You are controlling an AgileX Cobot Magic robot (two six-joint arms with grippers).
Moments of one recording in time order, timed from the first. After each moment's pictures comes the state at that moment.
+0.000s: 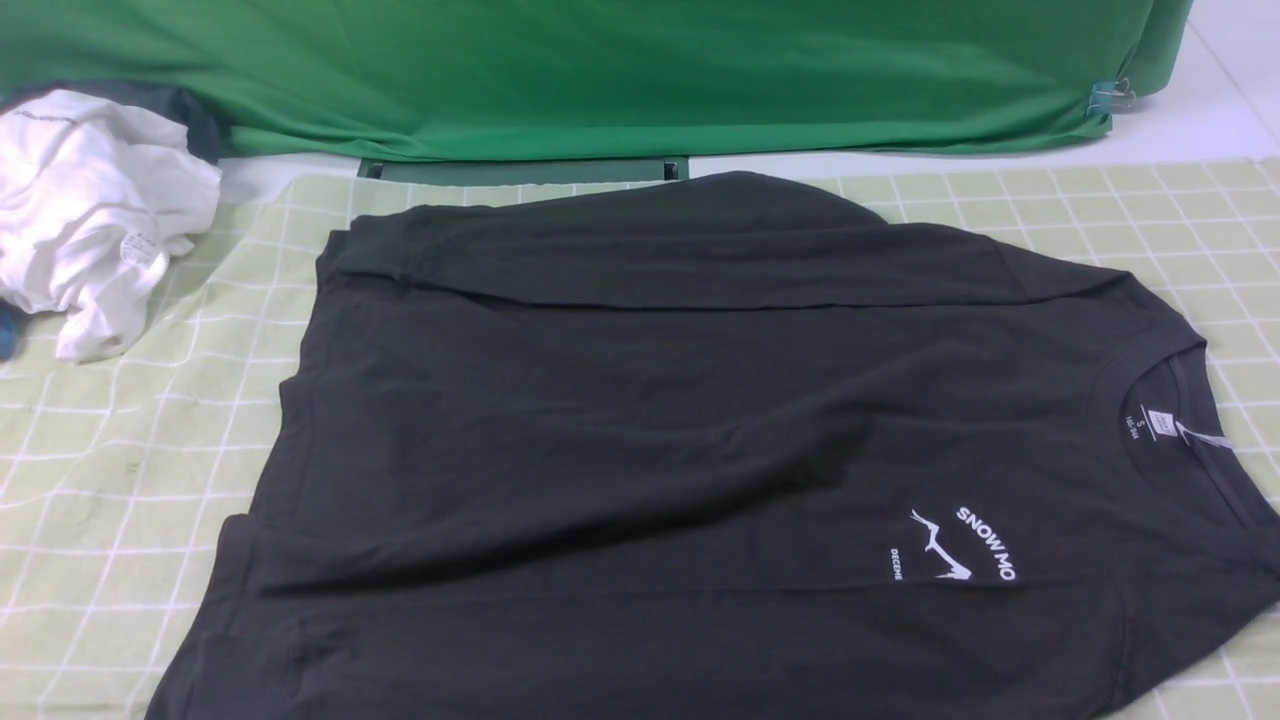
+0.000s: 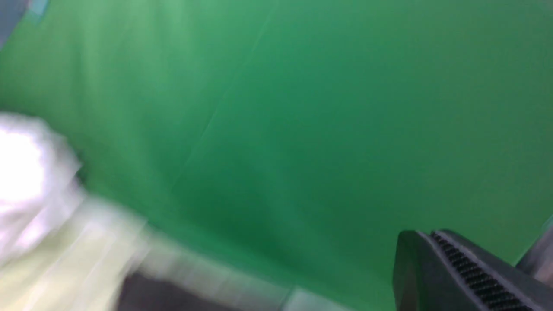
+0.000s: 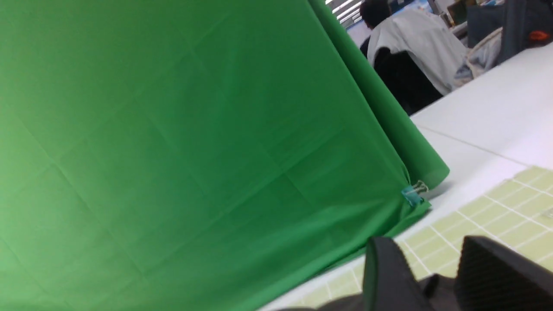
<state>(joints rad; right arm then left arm) -0.02 0.00 0.01 0.27 -0.21 0.41 0.06 0.32 -0.59 -0.23 0.40 -0.33</state>
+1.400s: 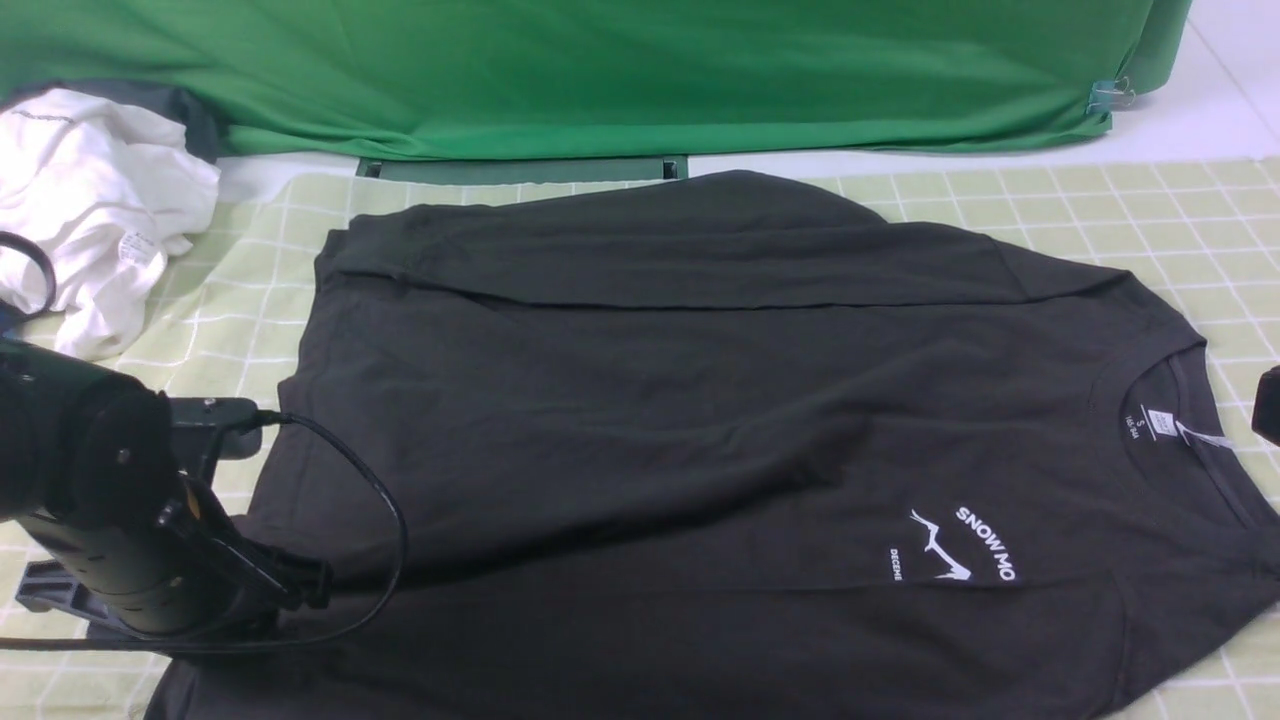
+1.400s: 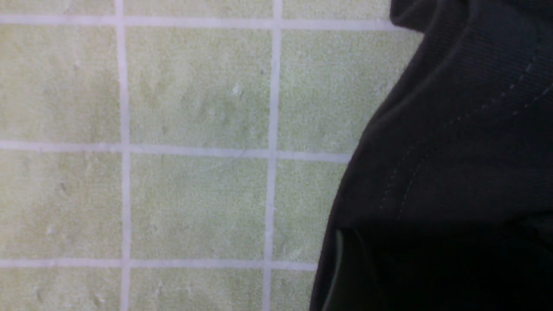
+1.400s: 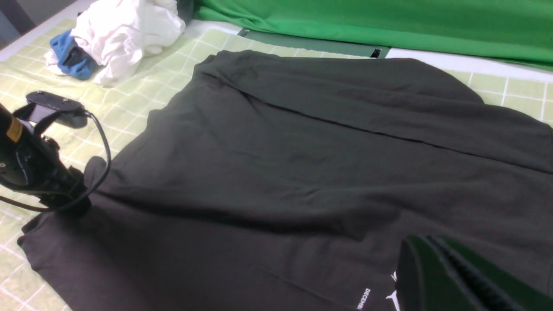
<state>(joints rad) 0.51 0.60 -0.72 0.24 0.58 0.02 -0.11 1.52 -0.68 0.14 0.70 -0.30</state>
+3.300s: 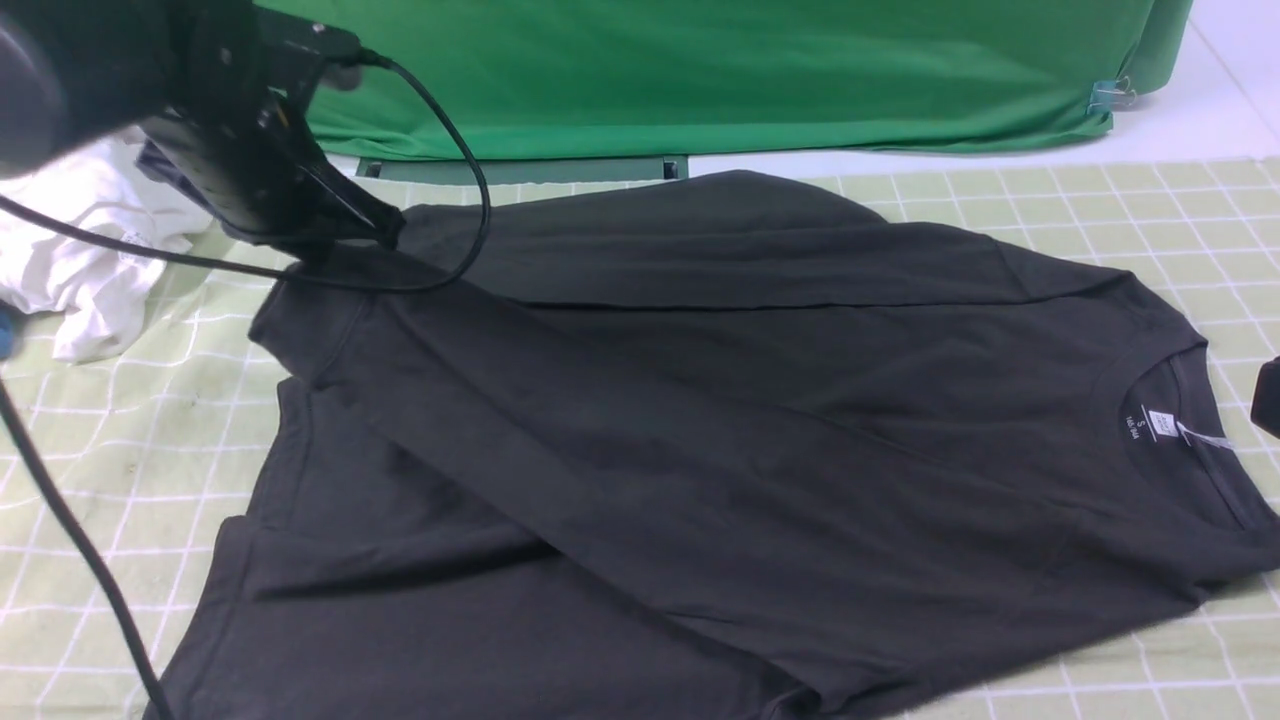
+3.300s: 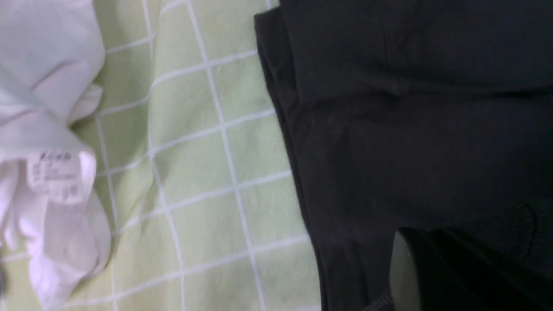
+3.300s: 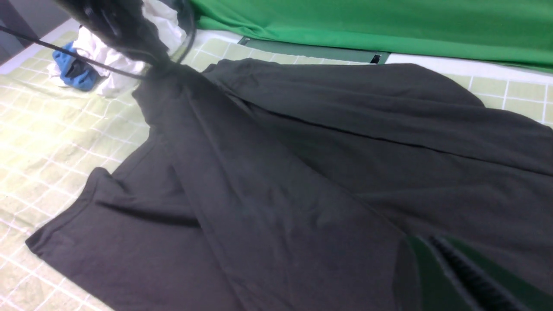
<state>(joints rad) 0.51 0.60 -0.72 0.24 0.57 0.04 -0.11 1.86 -1.46 0.20 0.76 0.01</state>
